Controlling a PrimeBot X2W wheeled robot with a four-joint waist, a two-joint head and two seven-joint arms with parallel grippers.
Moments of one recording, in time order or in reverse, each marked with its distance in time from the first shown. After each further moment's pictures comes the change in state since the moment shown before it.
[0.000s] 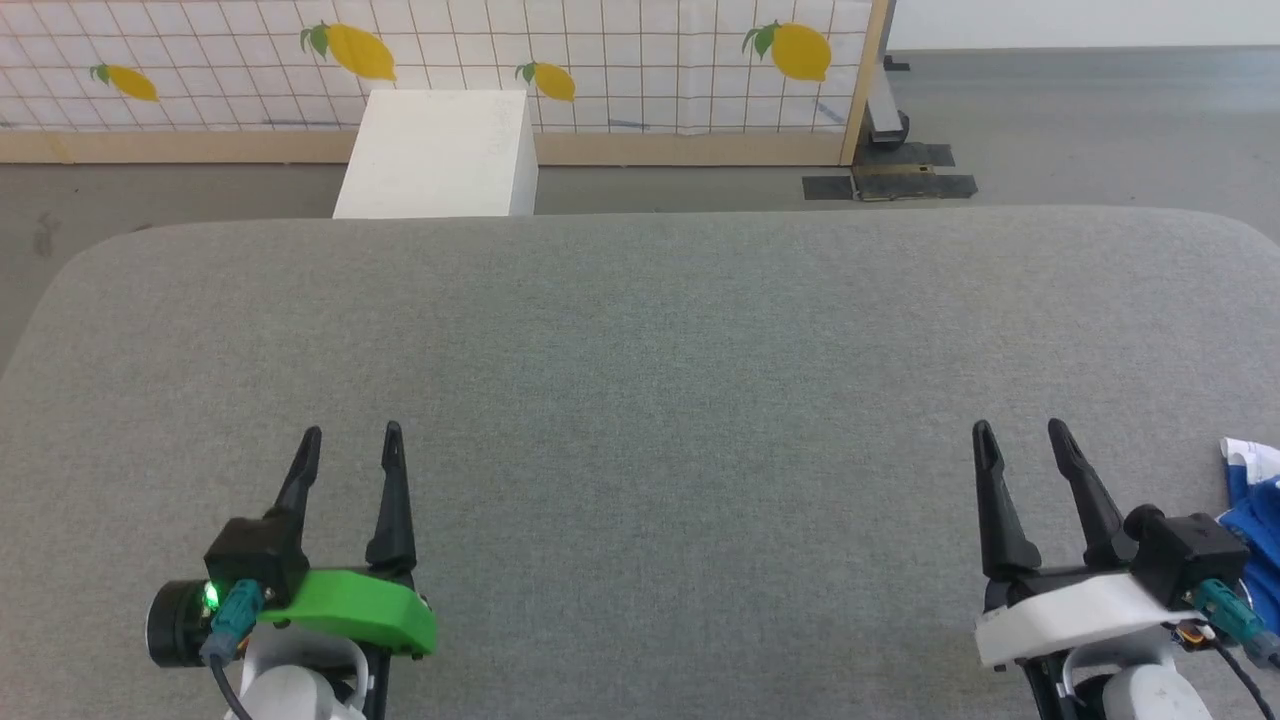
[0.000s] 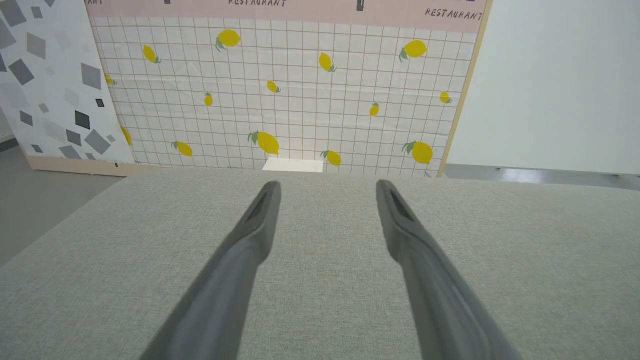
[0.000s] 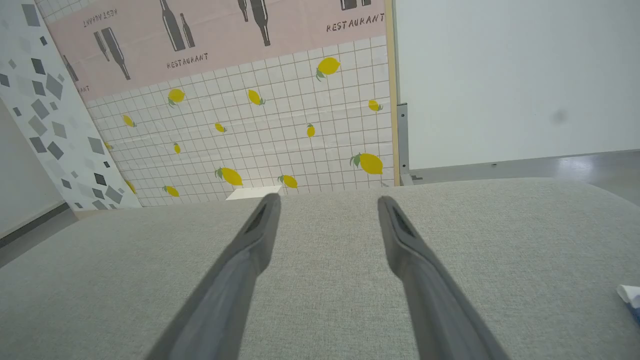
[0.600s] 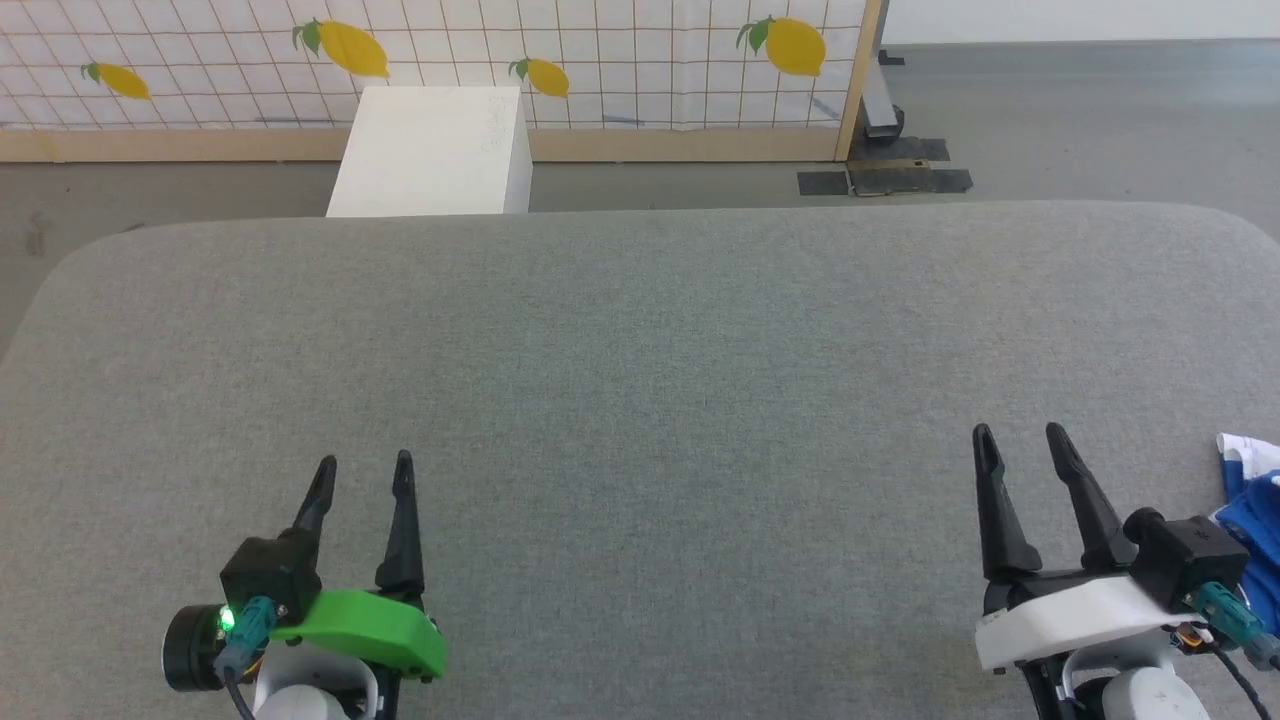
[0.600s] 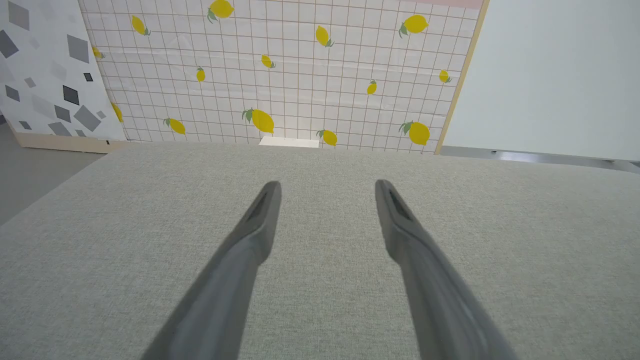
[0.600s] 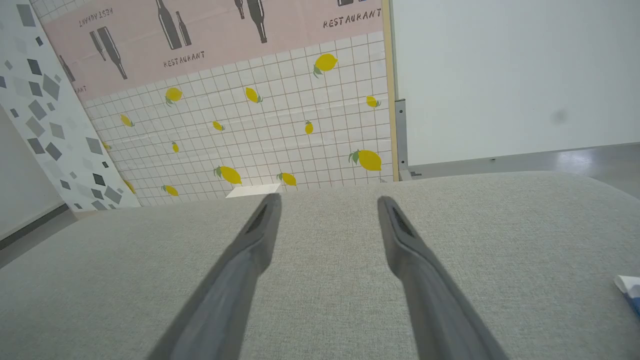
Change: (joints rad) left arm 0.023 -0.008 -0.007 0.038 -0.010 -0.001 0.000; right arm 0.006 0.000 0.002 0.001 0.010 0.000 0.000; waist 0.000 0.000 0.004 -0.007
